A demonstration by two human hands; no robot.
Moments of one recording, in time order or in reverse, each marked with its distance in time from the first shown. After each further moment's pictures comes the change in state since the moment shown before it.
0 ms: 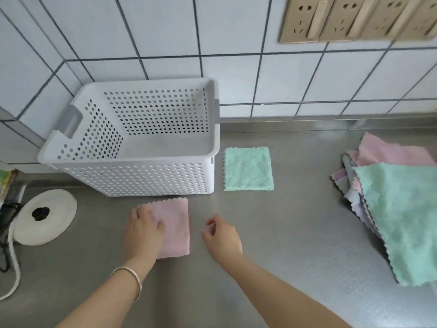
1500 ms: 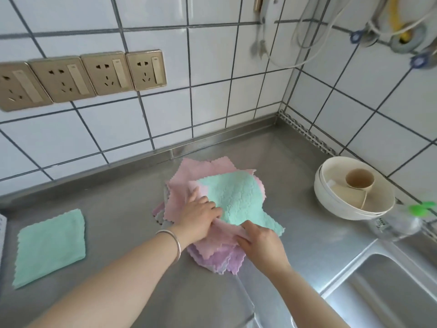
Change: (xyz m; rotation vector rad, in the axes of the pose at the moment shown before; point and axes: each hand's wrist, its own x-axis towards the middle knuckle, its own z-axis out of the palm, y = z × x) left_hand -0.196 0.492 0.096 0.218 -0.265 1.615; right_hand -0.107 0.308 -0.377 -0.362 0.700 -0.073
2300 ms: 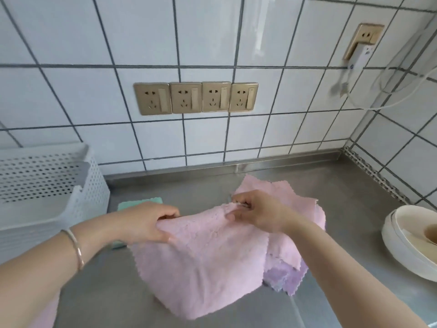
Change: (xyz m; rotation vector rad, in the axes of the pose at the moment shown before) left_hand -0.222 -0.112 -0.132 -0.570 -0.236 -0.393; right_hand 0.073 -0.184 -0.067 0.342 -0.567 -0.290
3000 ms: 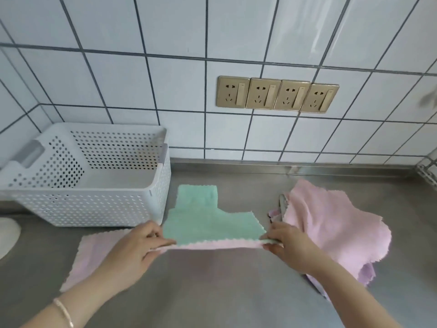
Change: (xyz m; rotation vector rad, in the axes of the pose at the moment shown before) left_hand -0.149 -0.105 0.082 -0.020 0.534 -0.160; right_hand 0.014 -0.013 0.102 -0.314 -0.034 -0.151
